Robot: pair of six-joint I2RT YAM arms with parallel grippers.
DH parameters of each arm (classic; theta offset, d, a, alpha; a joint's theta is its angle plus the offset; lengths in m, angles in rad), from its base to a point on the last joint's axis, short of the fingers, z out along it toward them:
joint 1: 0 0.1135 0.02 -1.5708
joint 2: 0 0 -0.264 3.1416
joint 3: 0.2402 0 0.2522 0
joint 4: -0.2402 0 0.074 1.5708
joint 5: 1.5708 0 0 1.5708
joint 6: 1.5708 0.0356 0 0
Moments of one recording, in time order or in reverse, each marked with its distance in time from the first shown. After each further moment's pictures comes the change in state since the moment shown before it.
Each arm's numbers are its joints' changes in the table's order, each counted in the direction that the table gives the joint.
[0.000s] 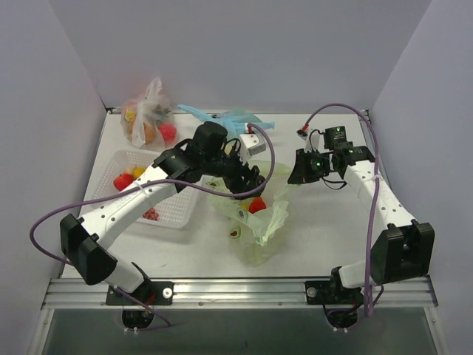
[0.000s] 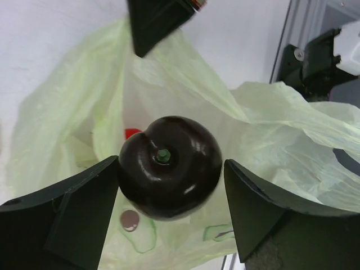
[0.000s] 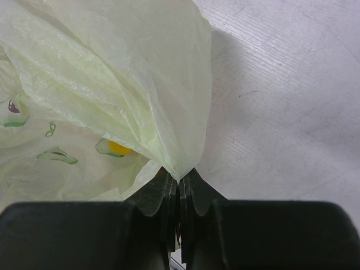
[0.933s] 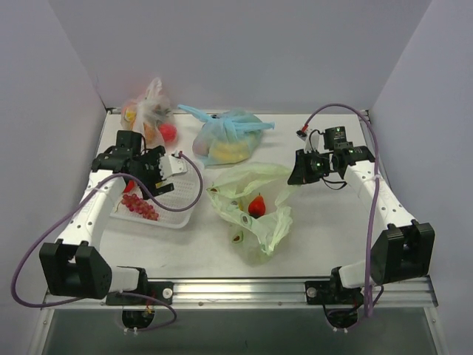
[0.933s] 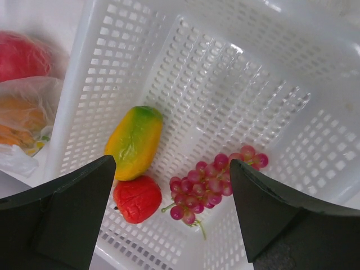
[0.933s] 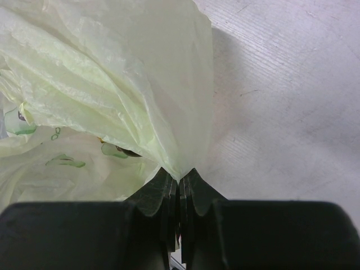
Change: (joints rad) left arm 0.652 -0.185 -0.293 -0.357 -0.141 1.049; right arm 0.000 0.000 0.002 -0.010 -0.008 -0.013
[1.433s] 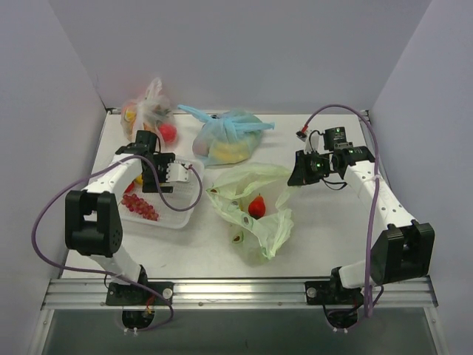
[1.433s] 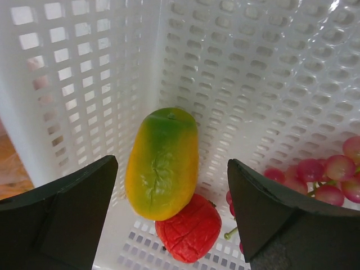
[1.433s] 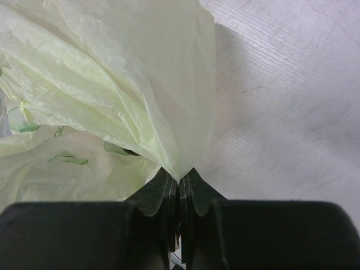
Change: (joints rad) left arm -0.005 0.332 -0.016 0.175 -0.217 0.372; right arm 0.000 0.000 0.000 -0.013 -0.007 -0.002
